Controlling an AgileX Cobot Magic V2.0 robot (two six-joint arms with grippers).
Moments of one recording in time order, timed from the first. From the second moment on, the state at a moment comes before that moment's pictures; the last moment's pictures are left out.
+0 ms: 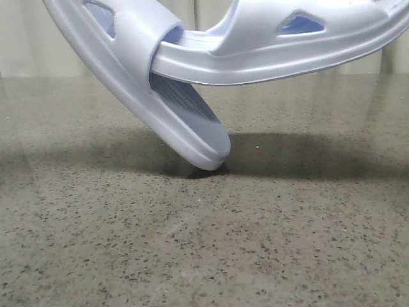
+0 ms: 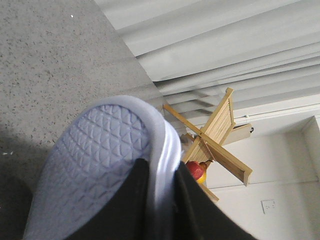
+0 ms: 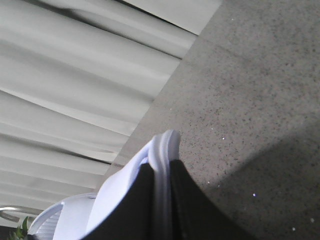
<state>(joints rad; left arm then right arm) -0.26 1.06 -0.68 -1.78 0.70 0.63 0.64 0.84 -0.38 0.69 -0.32 0.48</state>
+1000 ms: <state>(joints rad) -0.26 1.06 -0.68 -1.81 0.71 0.63 0.84 0.98 -0.36 0.77 -0.52 0.75</state>
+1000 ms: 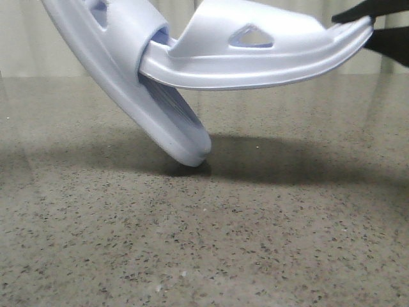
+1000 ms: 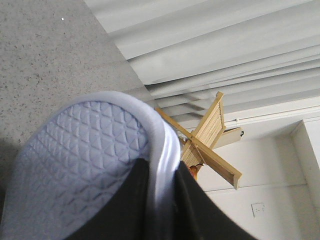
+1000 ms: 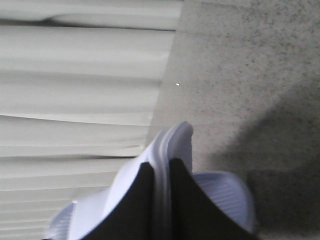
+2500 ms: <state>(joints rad) -0.26 1.06 -0.69 -1.83 0.81 0.67 0.86 0.80 -0.34 0.70 -0.46 0.01</state>
